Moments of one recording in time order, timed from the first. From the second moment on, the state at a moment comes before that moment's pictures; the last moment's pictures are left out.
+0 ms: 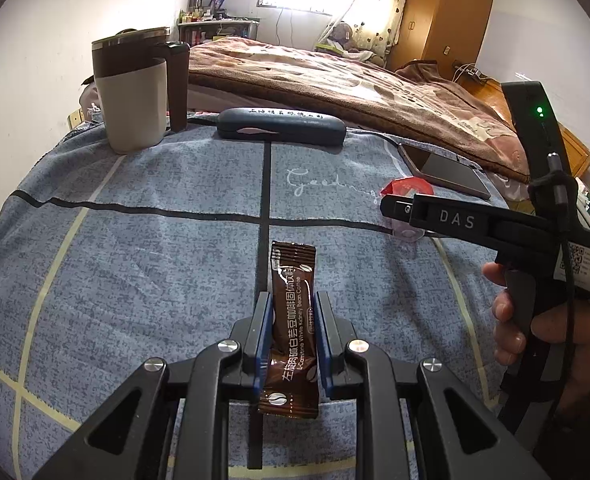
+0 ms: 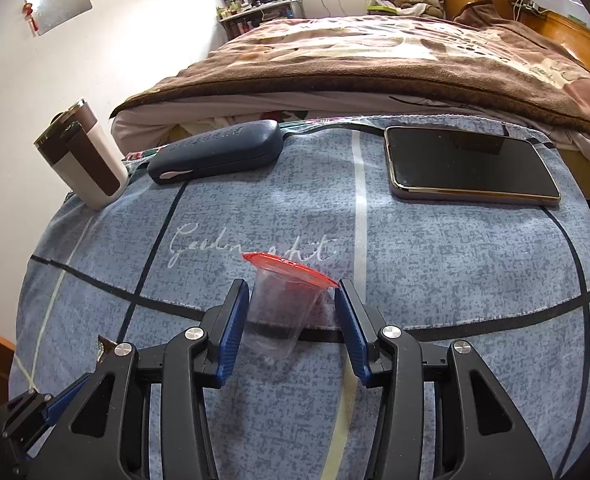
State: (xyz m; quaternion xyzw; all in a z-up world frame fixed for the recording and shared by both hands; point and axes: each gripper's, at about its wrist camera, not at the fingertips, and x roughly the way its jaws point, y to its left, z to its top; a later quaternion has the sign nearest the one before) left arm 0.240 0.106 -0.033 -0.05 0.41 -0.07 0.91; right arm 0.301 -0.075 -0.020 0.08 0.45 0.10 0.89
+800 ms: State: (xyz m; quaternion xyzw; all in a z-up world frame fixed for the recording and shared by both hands) left arm 0.194 0.087 0.004 -0.04 0.38 -0.08 0.92; right arm 0.231 -0.093 0.018 0.09 0.40 0.12 0.91
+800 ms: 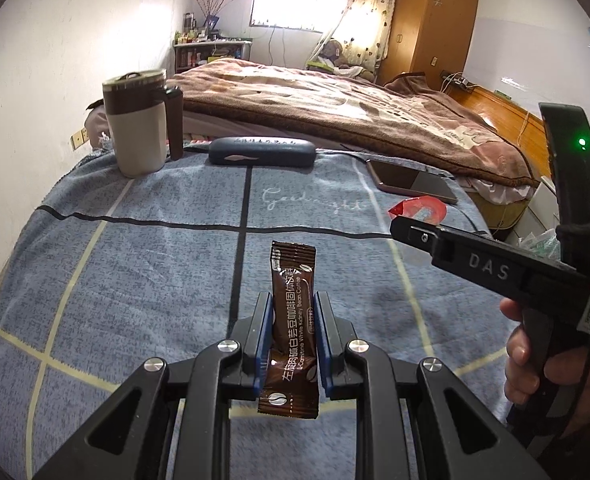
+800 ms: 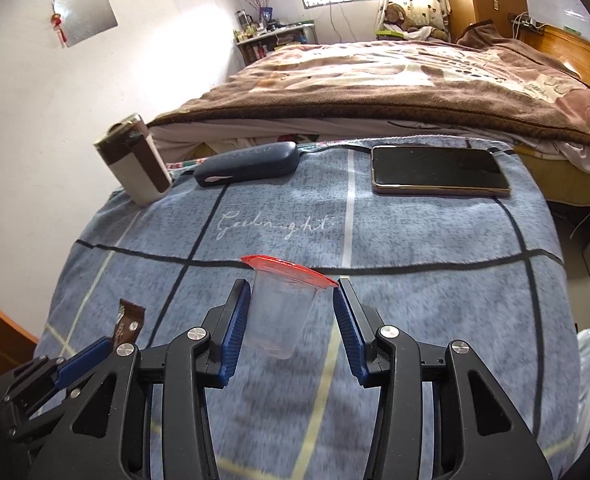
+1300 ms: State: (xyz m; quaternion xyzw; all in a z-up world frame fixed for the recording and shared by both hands) left arm 0.157 0.039 0.029 -0.02 0.35 -0.11 0.93; right arm 0.173 -0.145 0.040 0.11 0.36 0.11 0.92
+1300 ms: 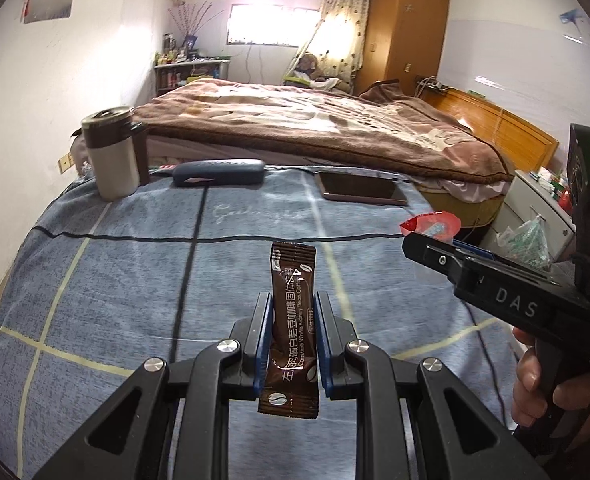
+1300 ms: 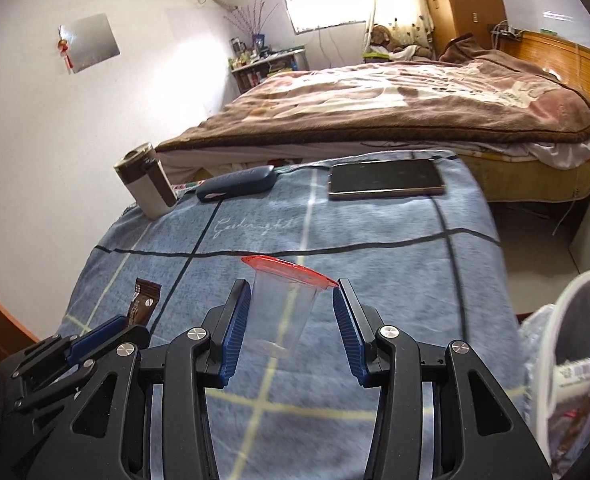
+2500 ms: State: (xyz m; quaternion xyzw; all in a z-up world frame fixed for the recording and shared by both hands) left arm 0.118 -0.195 0.020 0.03 0.36 -0.31 0.88; right arm 0.074 -0.351 0.023 0.13 0.35 -0.11 0.92
